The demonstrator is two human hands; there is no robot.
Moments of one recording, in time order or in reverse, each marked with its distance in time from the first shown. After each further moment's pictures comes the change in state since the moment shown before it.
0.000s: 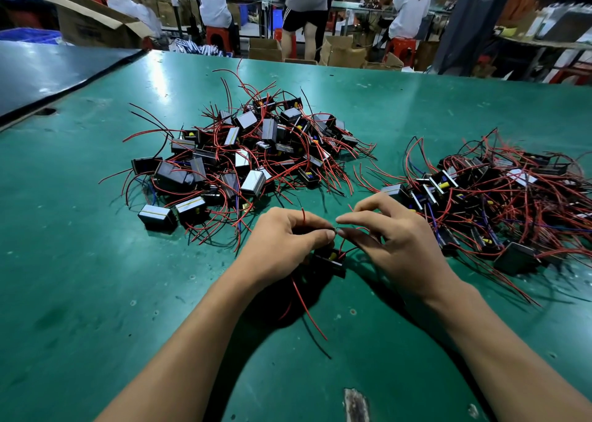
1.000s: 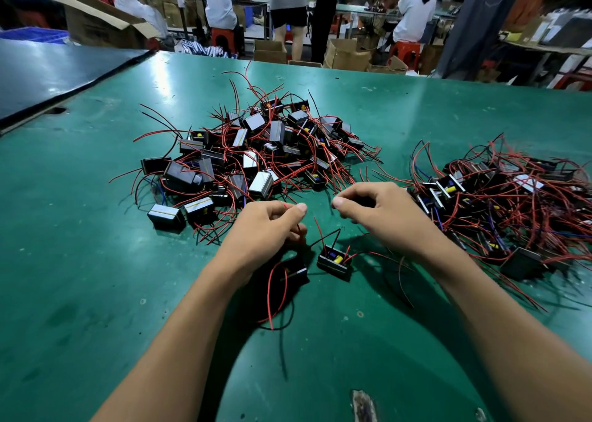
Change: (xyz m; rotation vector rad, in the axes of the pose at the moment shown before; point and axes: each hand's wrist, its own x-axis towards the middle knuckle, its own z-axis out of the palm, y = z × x) left_hand 0.002 -0.001 -0.027 -0.071 0.157 -0.126; right_hand 0.053 -0.010 0.002 0.320 -0.292 0.568
